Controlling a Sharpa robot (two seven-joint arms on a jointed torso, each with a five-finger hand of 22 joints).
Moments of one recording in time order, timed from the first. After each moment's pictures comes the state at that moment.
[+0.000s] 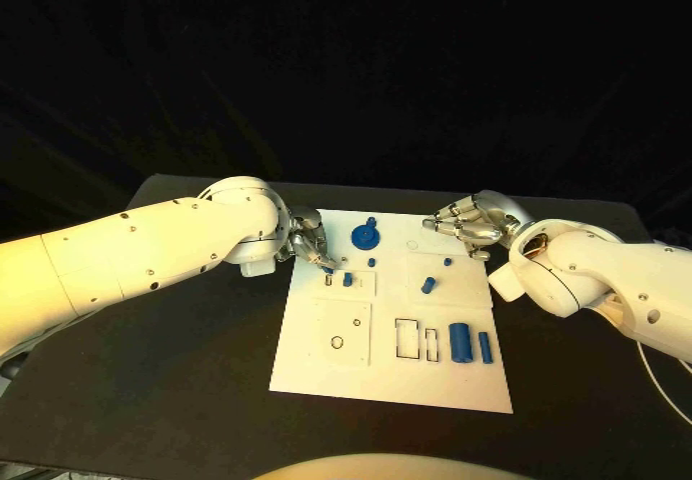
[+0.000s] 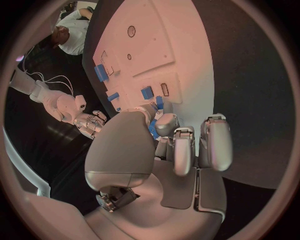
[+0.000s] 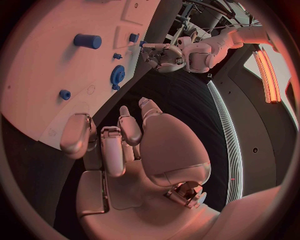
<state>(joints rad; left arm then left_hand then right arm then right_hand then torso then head) 1.29 -0.69 -0.01 1.40 -1.12 0.23 -0.51 1.36 -0.13 0.47 0.26 0.06 0.90 0.05 0.57 0.77 1.32 -0.03 1.15 1.03 1.47 -0.08 1.57 1.31 0.06 1.46 0.03 1.40 1.31 1.21 -0.86 -0.03 1.55 -0.73 -0.39 -0.09 1.30 0.03 -0.01 0.18 0.41 0.96 0.15 0.10 0.14 1.33 0.07 1.23 1.23 1.46 -0.01 1.51 1.31 0.08 1.32 0.09 1.32 1.04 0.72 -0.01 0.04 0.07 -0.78</state>
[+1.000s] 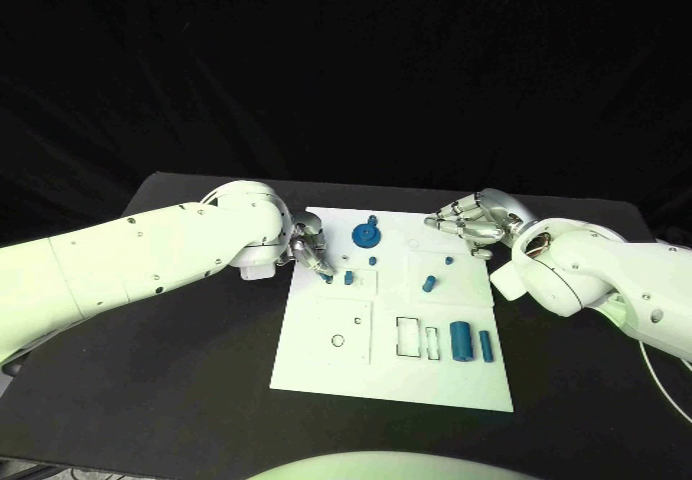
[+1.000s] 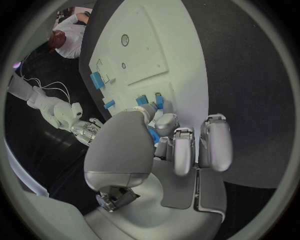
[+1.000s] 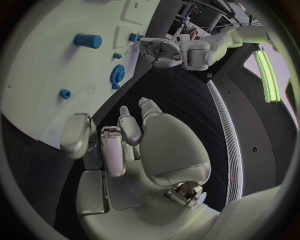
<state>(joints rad) 1.28 -0.69 -0.01 1.40 -1.15 0.26 -0.54 1.35 -0.14 0.48 0.25 0.06 0.90 0.05 0.57 0.77 1.32 -0.03 1.15 1.03 1.47 -0.08 1.57 1.31 0.06 1.46 0.03 1.41 1.31 1.21 -0.86 -0.03 1.55 -0.73 -0.39 -0.08 1.30 0.04 -0.01 0.18 0.42 0.96 0.15 0.10 0.15 1.33 0.07 1.23 1.23 1.46 -0.01 1.51 1.31 0.08 1.32 0.09 1.32 1.04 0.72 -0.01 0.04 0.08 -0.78</state>
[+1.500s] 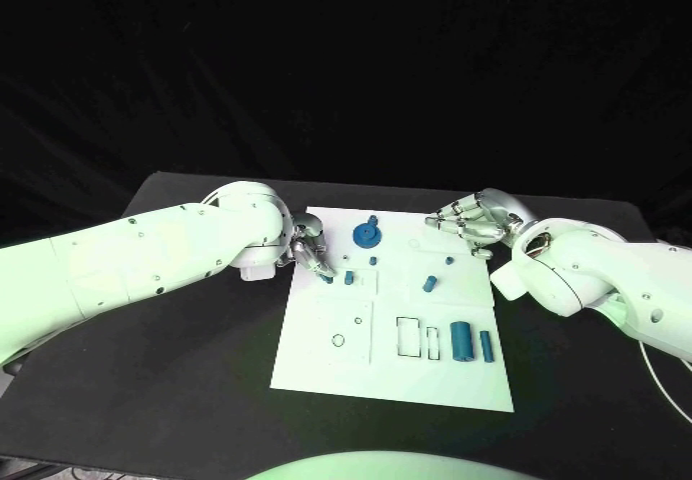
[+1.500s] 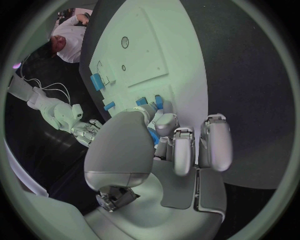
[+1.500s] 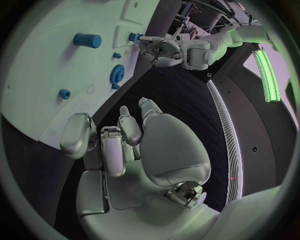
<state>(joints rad) 1.27 -0.69 -0.01 1.40 -1.16 0.27 -0.54 1.35 -0.14 0.48 0.25 0.06 0.90 0.05 0.57 0.77 1.32 -0.03 1.15 1.03 1.47 -0.08 1.57 1.31 0.06 1.46 0.03 1.41 1.31 1.21 -0.86 -0.03 1.55 -0.72 -0.39 -0.08 1.30 0.04 -0.01 0.18 0.43 0.96 0.15 0.10 0.15 1.33 0.07 1.23 1.23 1.46 -0.01 1.51 1.31 0.08 1.32 0.09 1.32 1.04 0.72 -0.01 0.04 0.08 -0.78</state>
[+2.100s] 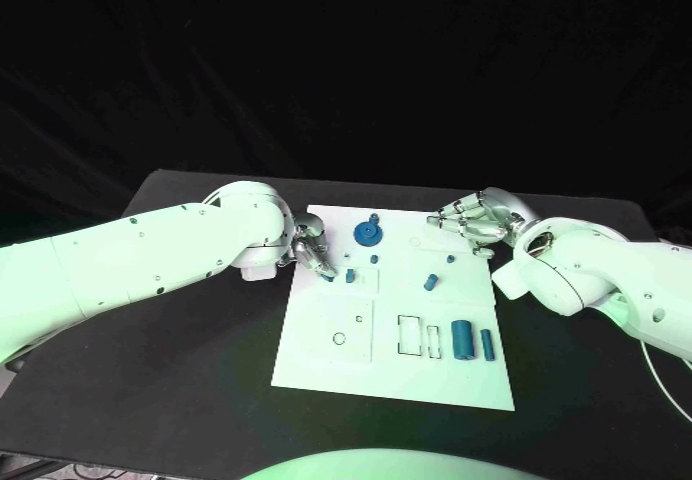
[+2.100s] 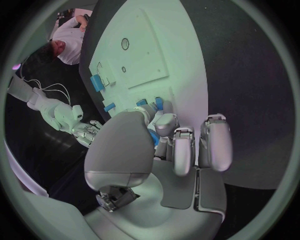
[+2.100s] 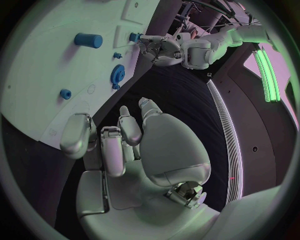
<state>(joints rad) 1.27 -0.69 -0.01 1.42 -1.16 0.27 -0.54 1.35 -0.14 0.48 0.25 0.06 0.90 0.05 0.57 0.77 1.32 -0.02 1.15 1.03 1.47 -0.08 1.57 1.31 0.06 1.46 0.03 1.41 1.31 1.21 -0.86 -0.03 1.54 -0.72 -0.39 -0.07 1.30 0.04 -0.01 0.18 0.43 0.96 0.15 0.10 0.15 1.33 0.07 1.23 1.23 1.46 -0.01 1.51 1.31 0.08 1.32 0.09 1.32 1.04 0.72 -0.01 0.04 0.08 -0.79</state>
